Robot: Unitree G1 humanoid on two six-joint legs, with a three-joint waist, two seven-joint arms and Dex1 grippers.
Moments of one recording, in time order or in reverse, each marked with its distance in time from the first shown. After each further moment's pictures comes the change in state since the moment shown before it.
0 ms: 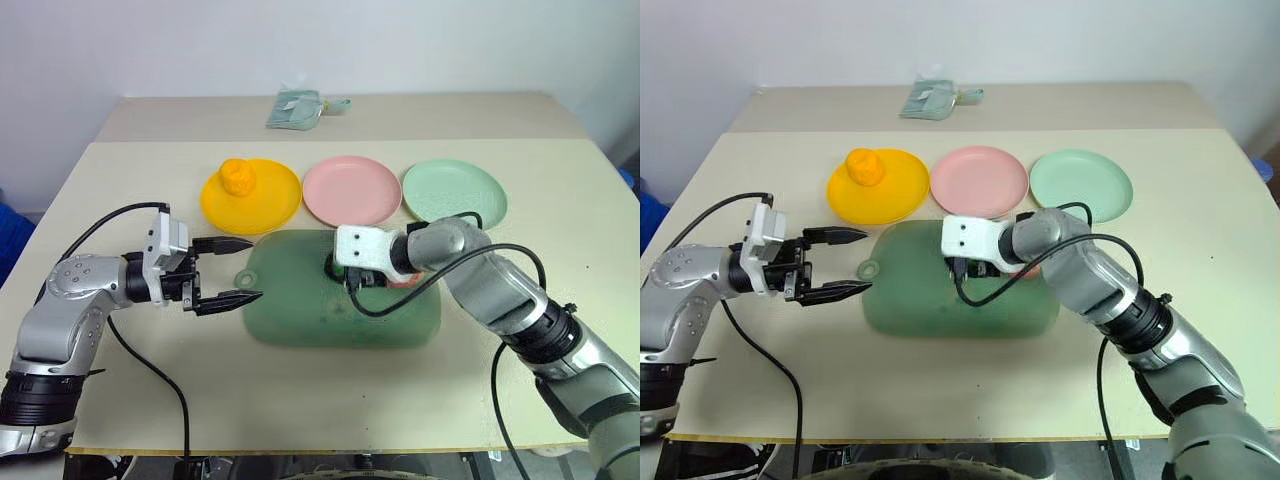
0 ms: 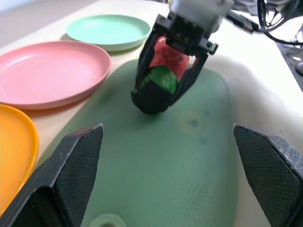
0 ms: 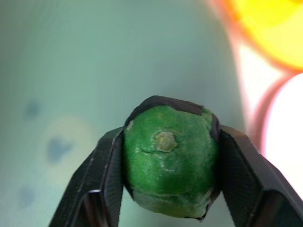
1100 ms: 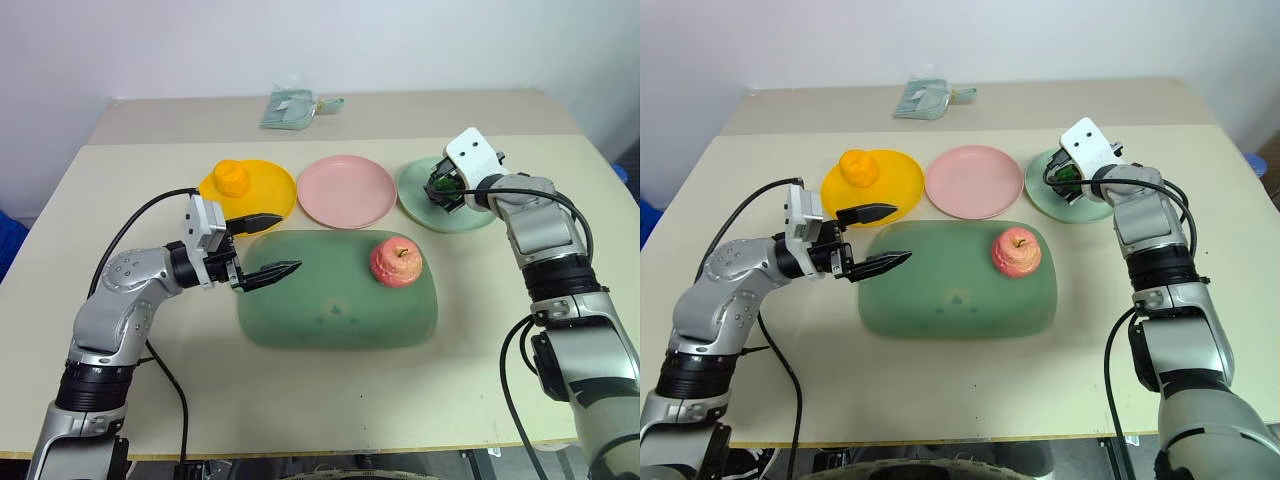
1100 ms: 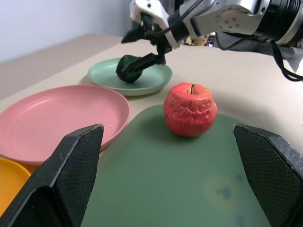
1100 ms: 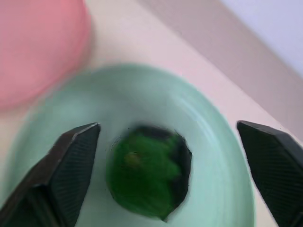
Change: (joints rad) left arm -0.083 -0.169 -0.076 -0.039 0.024 0.023 0.202; right arm -0.093 0.016 -0.402 0.712 -0.017 -0.273 -0.412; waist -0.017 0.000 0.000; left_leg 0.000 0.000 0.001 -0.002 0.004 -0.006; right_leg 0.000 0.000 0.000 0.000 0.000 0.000
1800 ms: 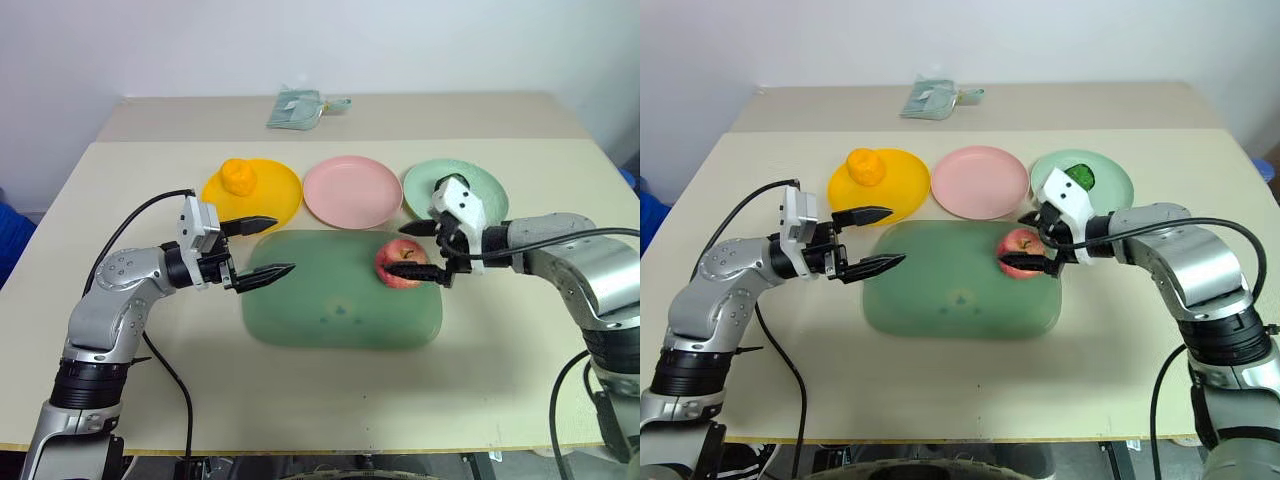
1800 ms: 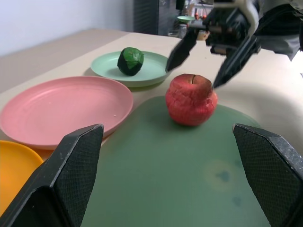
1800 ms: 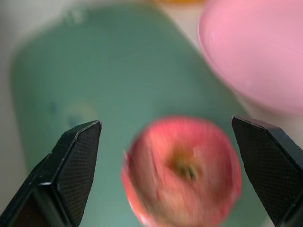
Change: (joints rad) left arm -0.002 0.020 0.006 0.041 0.000 -0.016 -0.055; right arm 0.311 -0.264 0.047 -0.685 0.472 0.421 0.392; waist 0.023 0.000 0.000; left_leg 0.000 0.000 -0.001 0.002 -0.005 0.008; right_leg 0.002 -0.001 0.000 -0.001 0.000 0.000
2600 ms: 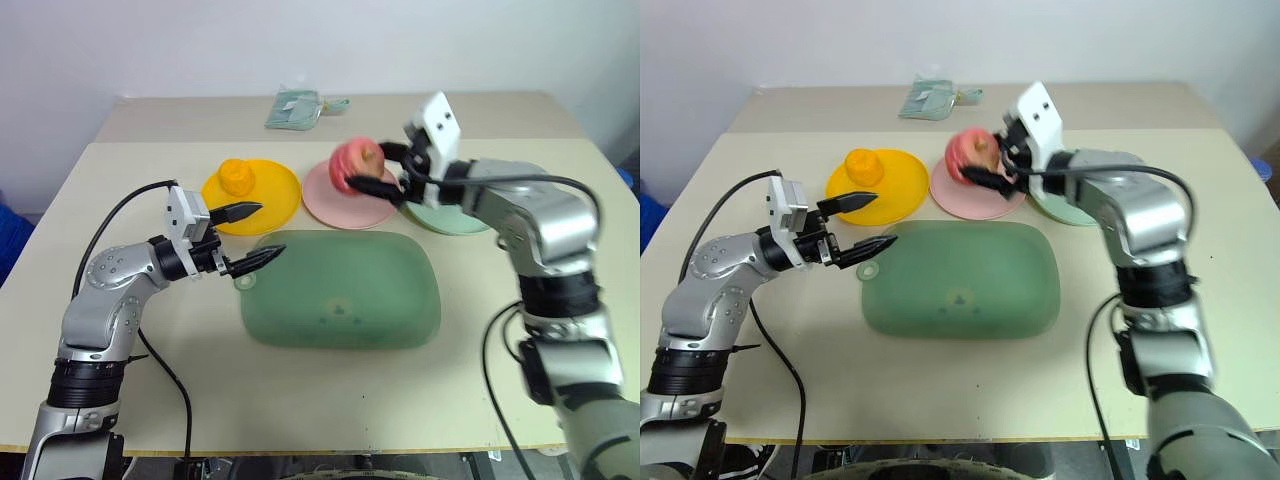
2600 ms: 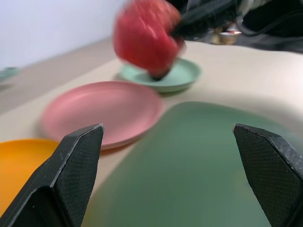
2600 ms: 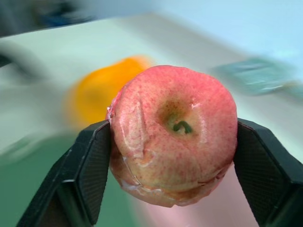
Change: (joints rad) left arm 0.016 -0.010 0.049 0.017 0.051 -0.036 0.153; right arm -0.332 0.446 0.021 0.405 -0.223 -0.271 -0.398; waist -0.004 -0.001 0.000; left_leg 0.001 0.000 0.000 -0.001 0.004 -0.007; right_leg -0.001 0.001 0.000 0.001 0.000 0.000
